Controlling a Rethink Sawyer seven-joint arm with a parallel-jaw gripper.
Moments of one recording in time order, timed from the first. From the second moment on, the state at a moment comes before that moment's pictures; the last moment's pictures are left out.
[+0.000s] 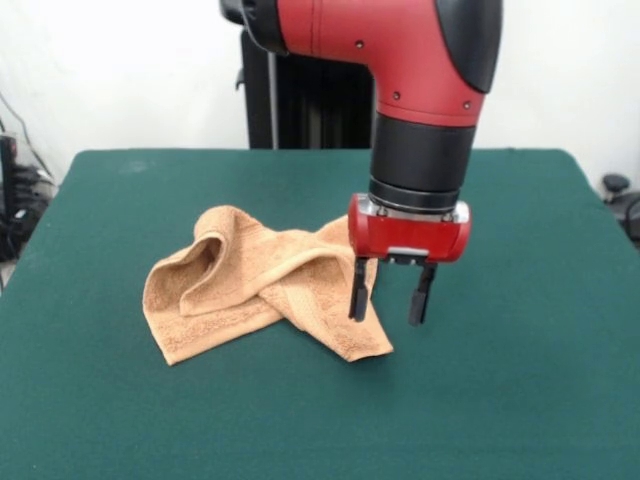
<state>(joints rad) -0.04 -0.44 -0.11 1.50 0.06 0.24 1.58</state>
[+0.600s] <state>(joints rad) -0.05 -0.41 -0.10 1.50 0.06 0.24 1.58</state>
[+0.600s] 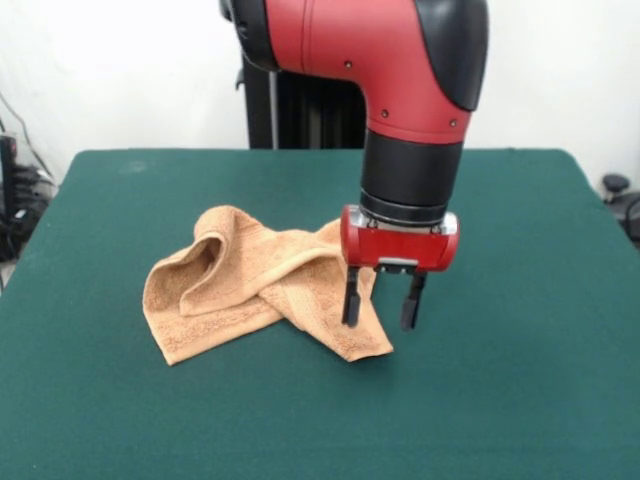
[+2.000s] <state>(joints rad) -0.03 -0.33 -0.10 1.50 0.06 0.20 1.58</state>
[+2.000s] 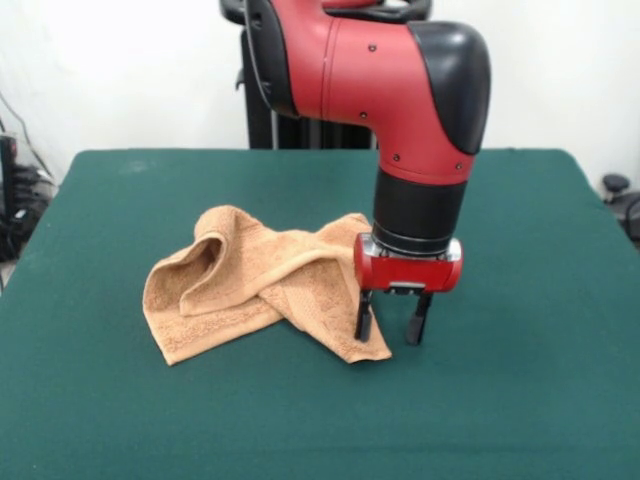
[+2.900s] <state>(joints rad) -0.04 -0.33 -0.10 1.50 0.06 0.20 1.58</state>
